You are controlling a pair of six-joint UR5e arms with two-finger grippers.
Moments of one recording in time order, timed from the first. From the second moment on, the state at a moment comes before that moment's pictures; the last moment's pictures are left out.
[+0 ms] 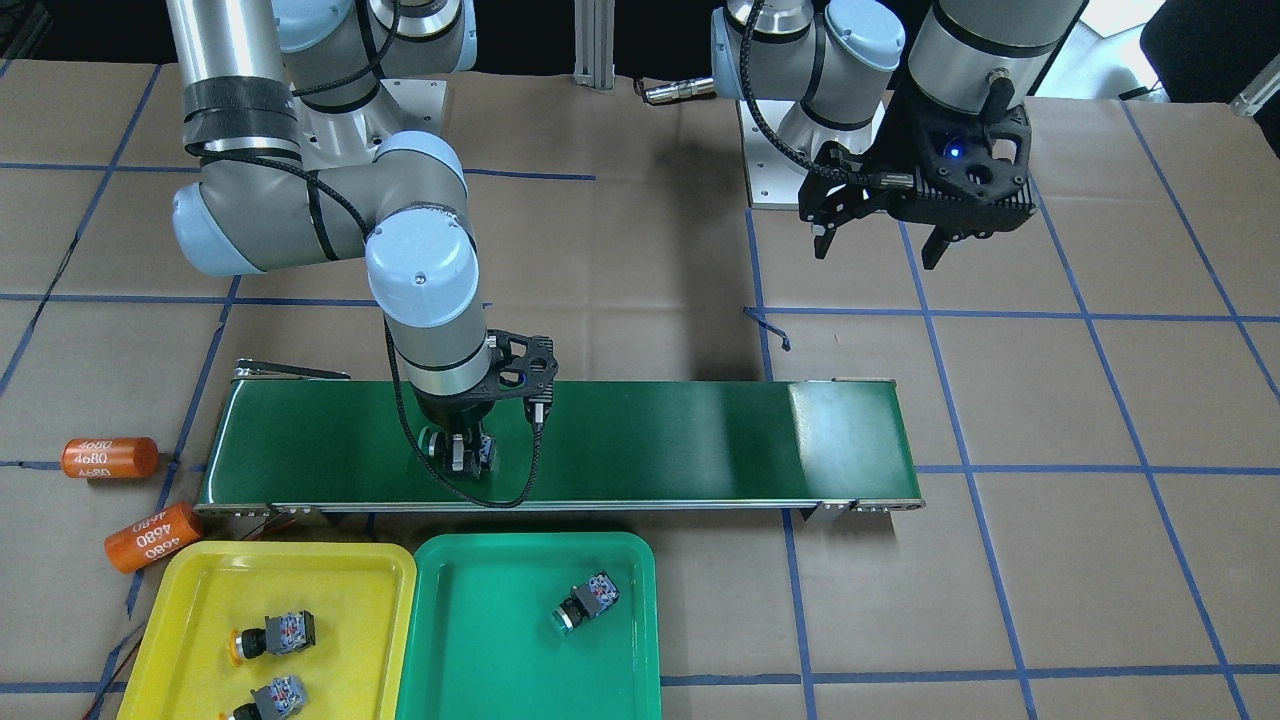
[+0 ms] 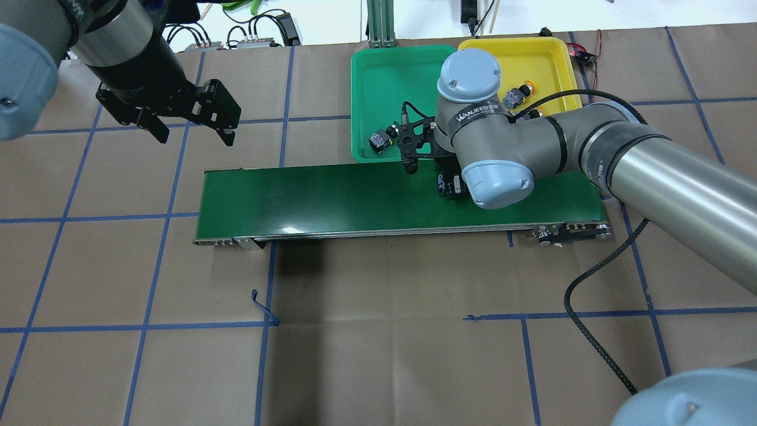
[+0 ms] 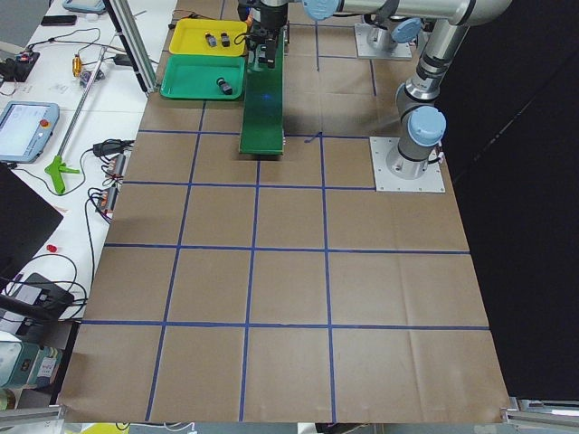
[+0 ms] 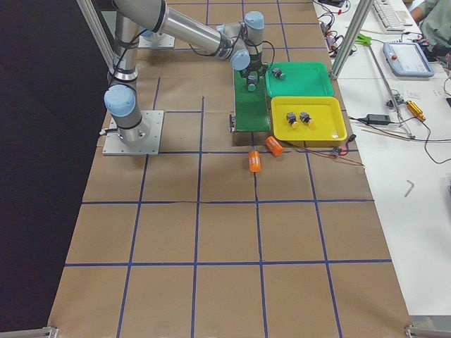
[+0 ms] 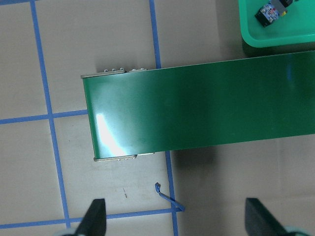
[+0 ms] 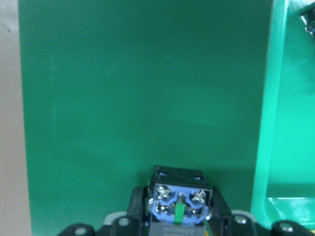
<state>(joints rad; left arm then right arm) -1.57 -1.56 -1.54 -1.57 1.57 0.10 1.78 -1.19 1.77 -2.23 -1.60 -1.41</state>
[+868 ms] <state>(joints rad) -1.57 -1.56 -1.54 -1.57 1.57 0.10 1.75 -1.10 1.48 -2.24 -1.62 -1.47</state>
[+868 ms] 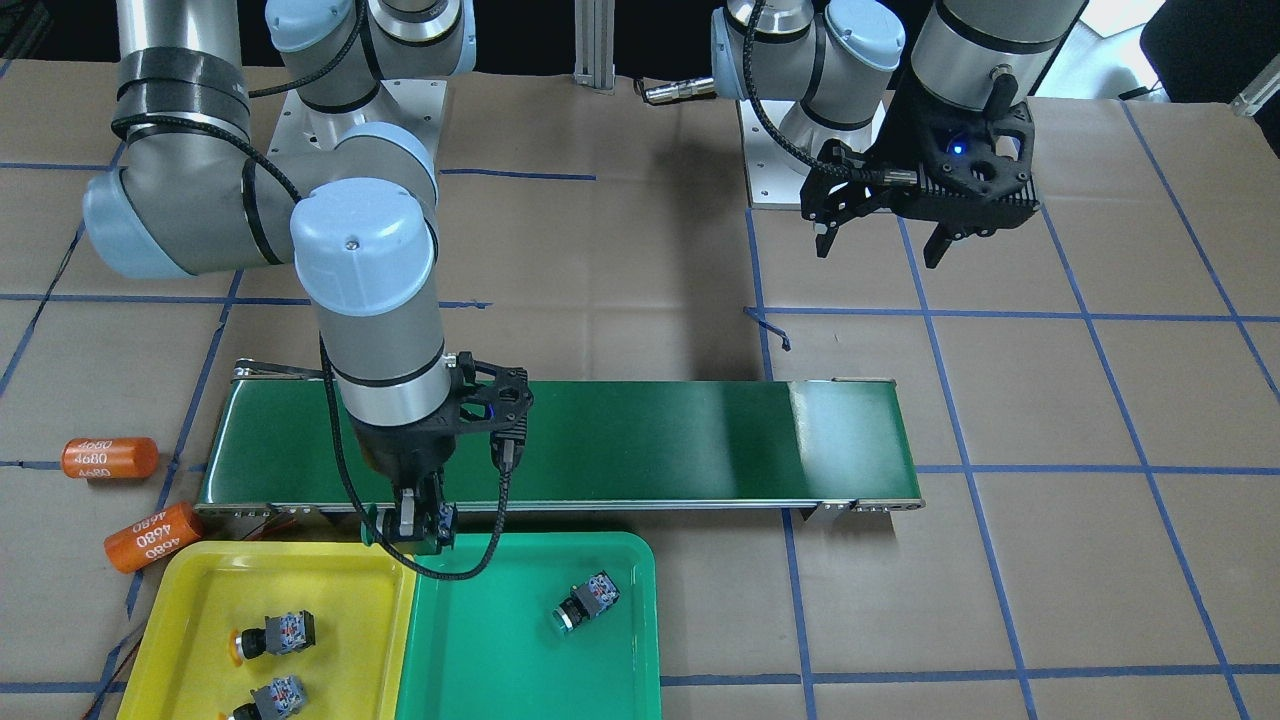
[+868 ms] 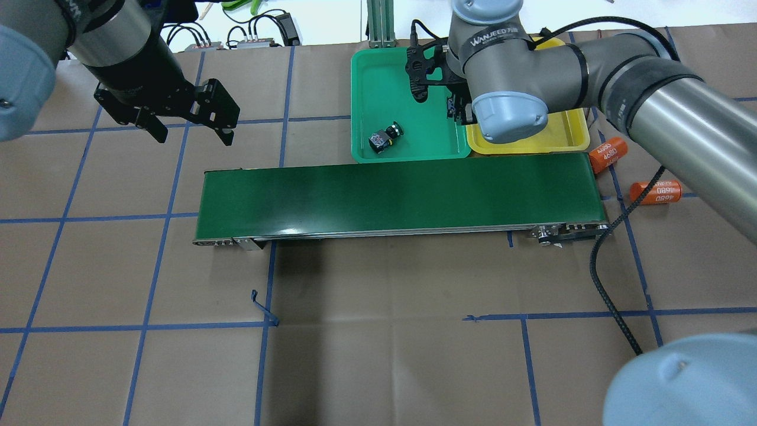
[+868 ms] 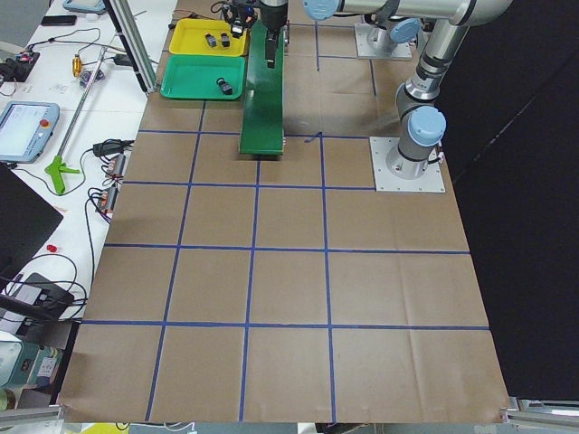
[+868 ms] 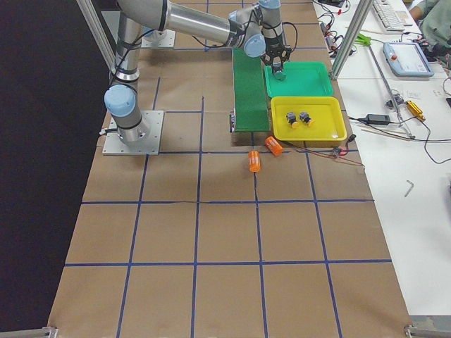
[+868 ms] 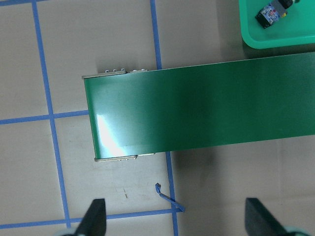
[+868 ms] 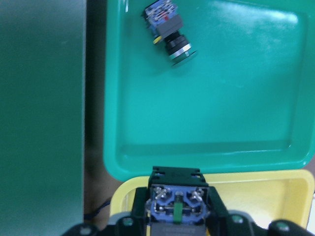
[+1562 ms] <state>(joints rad) -1.54 -1.55 -1.54 -1.57 1.57 0.10 1.76 -0.90 1.29 -2.25 -1.57 -1.49</state>
